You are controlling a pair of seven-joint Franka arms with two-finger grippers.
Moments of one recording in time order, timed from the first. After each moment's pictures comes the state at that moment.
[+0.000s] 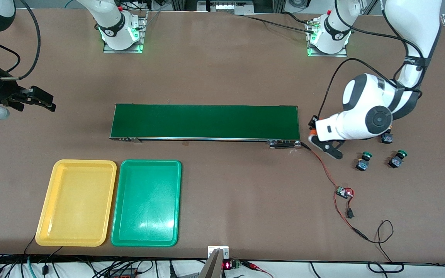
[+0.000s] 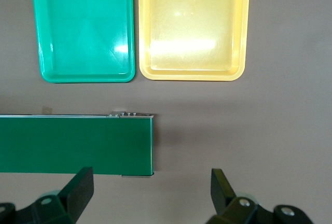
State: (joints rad) left arm 0.10 0.37 -0.38 -1.91 -0.04 2.02 0.43; right arm 0.07 0.06 -0.06 -1.63 0.03 1.69 0.03
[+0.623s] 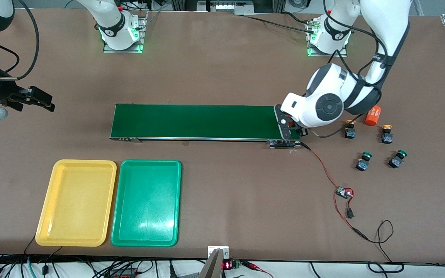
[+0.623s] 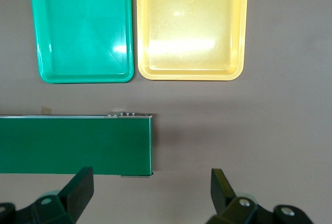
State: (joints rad) left arm -0.04 0.39 -0.42 -1.92 0.03 2.00 0.92; right arm 0.07 0.06 -0.06 -1.63 0.03 1.69 0.03
